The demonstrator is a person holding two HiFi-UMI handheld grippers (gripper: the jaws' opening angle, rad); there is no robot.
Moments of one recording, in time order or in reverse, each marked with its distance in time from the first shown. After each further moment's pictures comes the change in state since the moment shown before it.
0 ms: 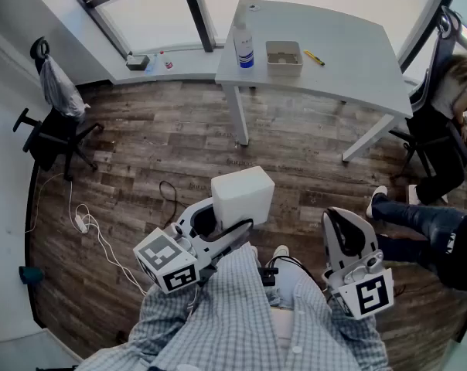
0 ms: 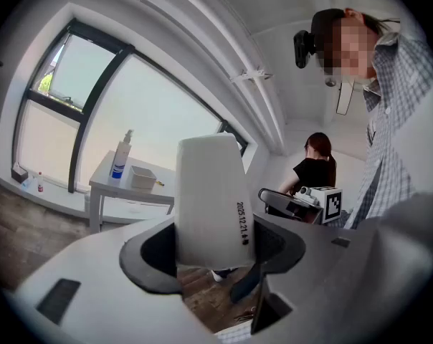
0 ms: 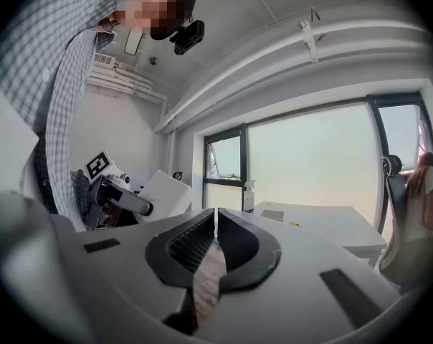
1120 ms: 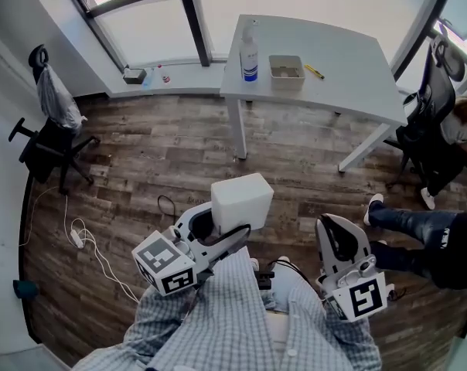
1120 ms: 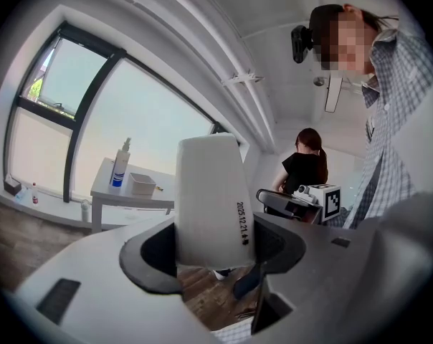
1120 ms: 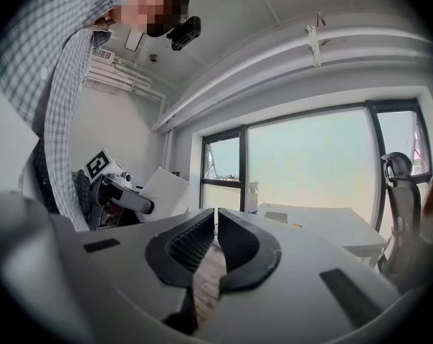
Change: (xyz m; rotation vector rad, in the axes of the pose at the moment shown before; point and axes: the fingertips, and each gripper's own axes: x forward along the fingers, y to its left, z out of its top) left arm -0.032 0.018 0.008 0.067 -0.008 -0.065; right arm 0.017 0.039 0.006 -0.019 -0.011 -0.047
